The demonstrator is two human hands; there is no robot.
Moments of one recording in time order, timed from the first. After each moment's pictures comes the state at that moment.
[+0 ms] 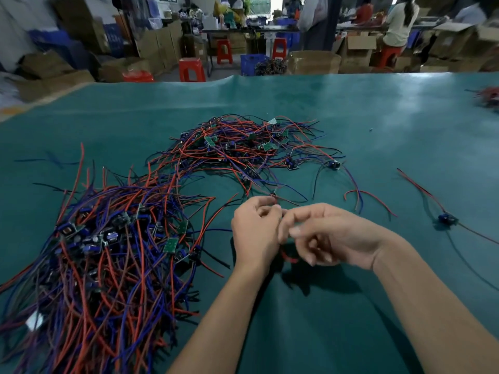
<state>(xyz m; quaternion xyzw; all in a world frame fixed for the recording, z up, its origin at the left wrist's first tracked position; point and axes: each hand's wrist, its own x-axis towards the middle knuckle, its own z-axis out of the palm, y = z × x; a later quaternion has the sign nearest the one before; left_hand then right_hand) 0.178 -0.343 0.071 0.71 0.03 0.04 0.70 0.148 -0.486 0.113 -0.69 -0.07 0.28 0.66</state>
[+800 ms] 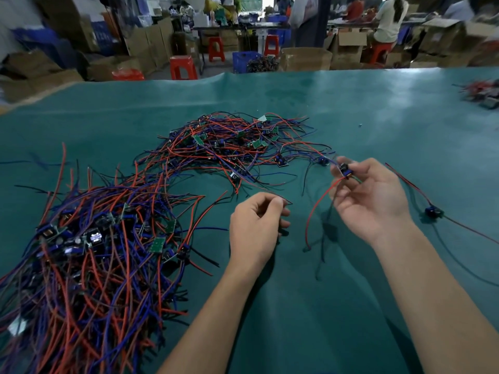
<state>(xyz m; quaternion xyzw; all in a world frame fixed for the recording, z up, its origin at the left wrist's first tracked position) 0.170 -0.349 0.073 0.70 -0.05 0.00 0.71 0.159 -0.520 0.127 -0.38 0.17 -0.09 0.90</state>
